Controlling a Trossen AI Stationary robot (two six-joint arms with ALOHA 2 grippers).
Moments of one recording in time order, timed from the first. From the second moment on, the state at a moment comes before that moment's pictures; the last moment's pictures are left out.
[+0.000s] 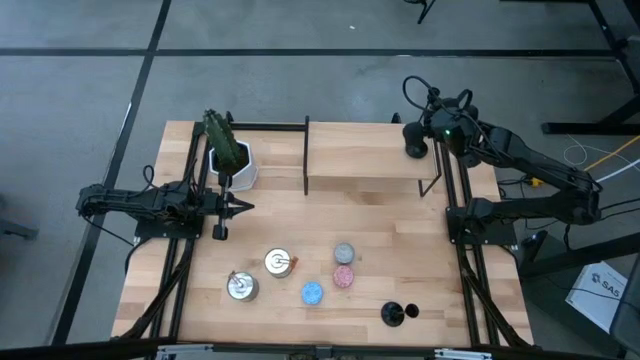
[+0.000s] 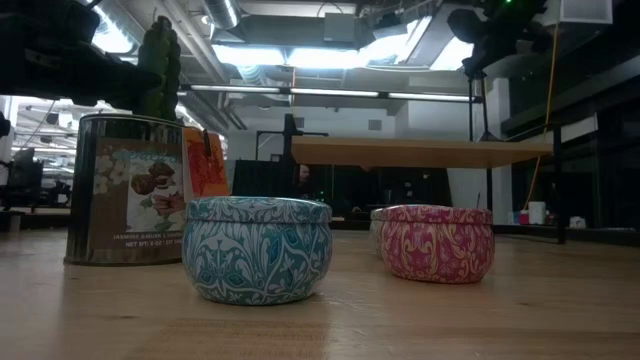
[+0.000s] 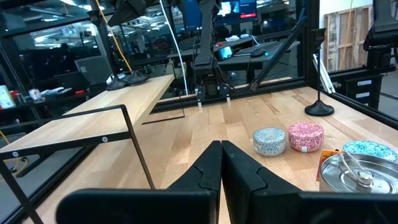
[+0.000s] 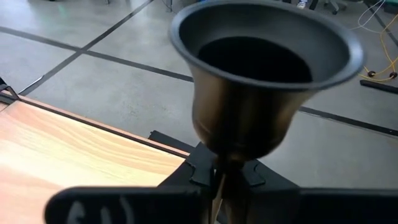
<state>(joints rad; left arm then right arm) -0.05 0.03 0.01 0.03 -0.09 0.17 -0.41 1.01 1.13 -0.80 0.75 0.43</state>
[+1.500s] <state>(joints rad) -0.05 0.03 0.01 0.03 -0.09 0.17 -0.41 0.96 1.13 -0.87 0.68 0.44</state>
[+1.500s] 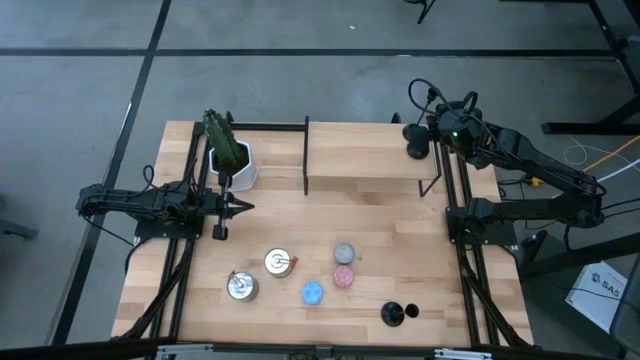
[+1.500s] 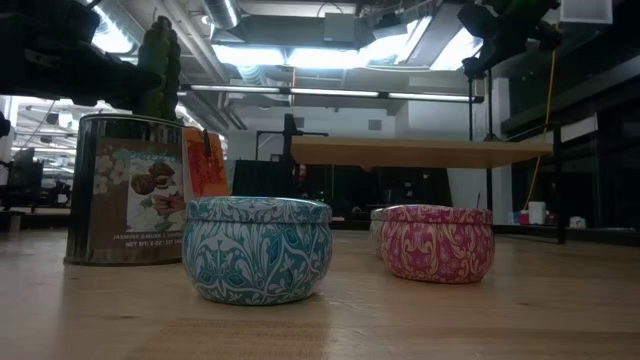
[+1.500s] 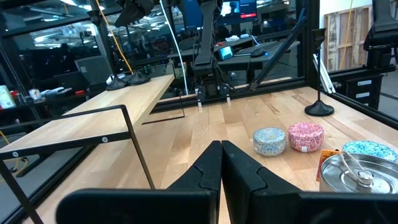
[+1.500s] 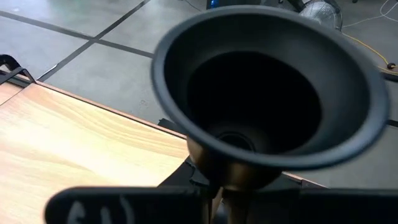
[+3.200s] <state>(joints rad) -0.05 0.03 0.01 0.03 -0.09 0.17 -0.41 0.98 1.13 -0.93 0.62 0.44</state>
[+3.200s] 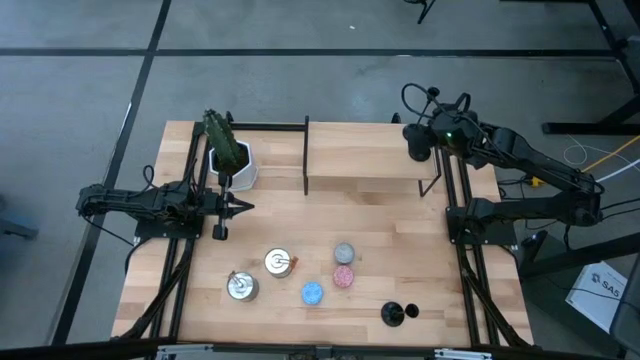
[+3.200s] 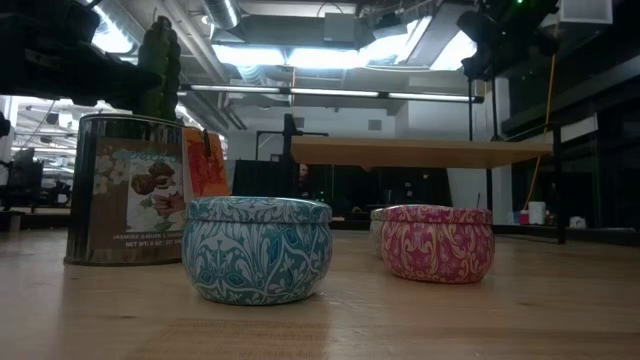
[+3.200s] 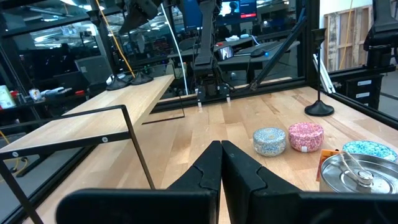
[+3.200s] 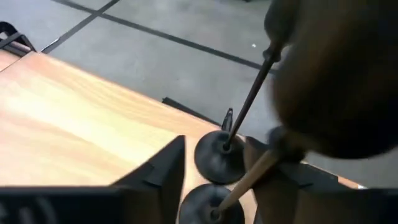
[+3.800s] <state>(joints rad) -0.05 0.03 0.01 0.03 -0.09 0.17 -0.40 0.98 1.13 -1.04 0.41 0.41</state>
